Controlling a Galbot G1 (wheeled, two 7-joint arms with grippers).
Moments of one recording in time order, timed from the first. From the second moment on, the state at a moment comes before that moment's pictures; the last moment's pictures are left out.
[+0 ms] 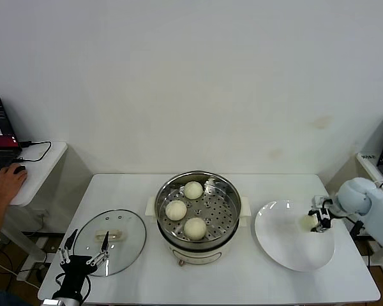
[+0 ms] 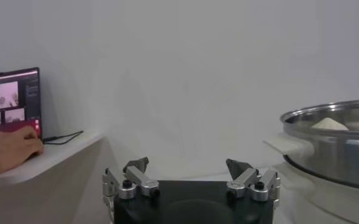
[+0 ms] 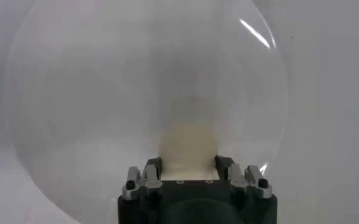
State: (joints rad) left arm 1.75 -1.23 -0.67 -2.04 -0.20 -0.17 -0.07; right arm -0.26 0.50 -0.49 1.33 -0.21 -0.25 -1.03
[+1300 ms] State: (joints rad) left arm 1.72 -1.25 -0.66 -2.04 -0.20 -0.17 -0.07; right arm 0.61 0.78 -1.26 1.73 0.57 -0.68 -0.77
